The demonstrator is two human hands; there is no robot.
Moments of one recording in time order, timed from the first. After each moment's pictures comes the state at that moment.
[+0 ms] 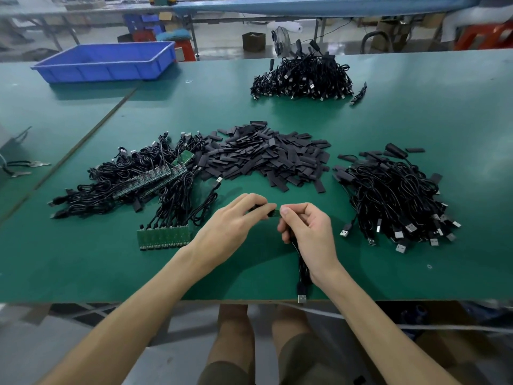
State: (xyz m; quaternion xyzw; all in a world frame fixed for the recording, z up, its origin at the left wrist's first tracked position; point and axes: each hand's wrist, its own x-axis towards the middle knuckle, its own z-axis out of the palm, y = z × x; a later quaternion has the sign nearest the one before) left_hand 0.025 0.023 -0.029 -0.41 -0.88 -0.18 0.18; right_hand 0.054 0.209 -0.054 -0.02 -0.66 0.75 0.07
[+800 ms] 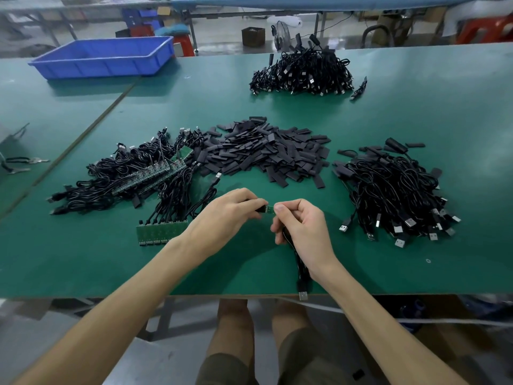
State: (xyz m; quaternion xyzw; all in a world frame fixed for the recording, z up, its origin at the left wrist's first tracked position) left_hand 0.022 0.018 -0.019 -0.37 -0.89 -0.23 0.14; right_hand 0.058 0.208 -0.048 0.00 -0.70 0.71 0.05
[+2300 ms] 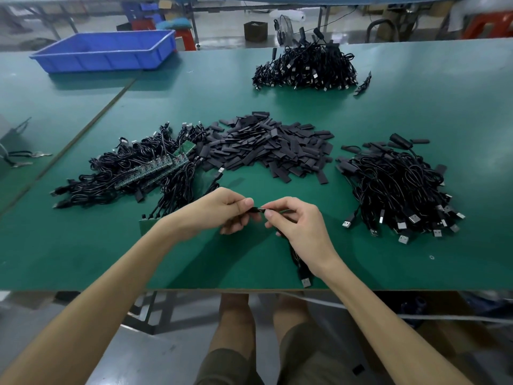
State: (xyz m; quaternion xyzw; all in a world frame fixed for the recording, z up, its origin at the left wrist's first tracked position) left_hand 0.013 0.003 -0.001 -0.16 -0.82 -0.49 -0.24; right_hand 0.059 0.206 -0.044 0.05 -0.75 0.65 0.02
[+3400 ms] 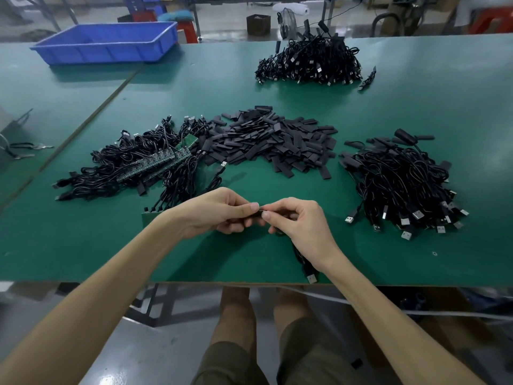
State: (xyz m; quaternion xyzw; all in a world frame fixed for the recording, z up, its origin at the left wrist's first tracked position) left_hand 0.013 -0.004 -0.006 -0.14 -0.76 -0.52 -0.35; right_hand 0.057 0.208 -0.050 0.09 -0.76 0.64 0.00
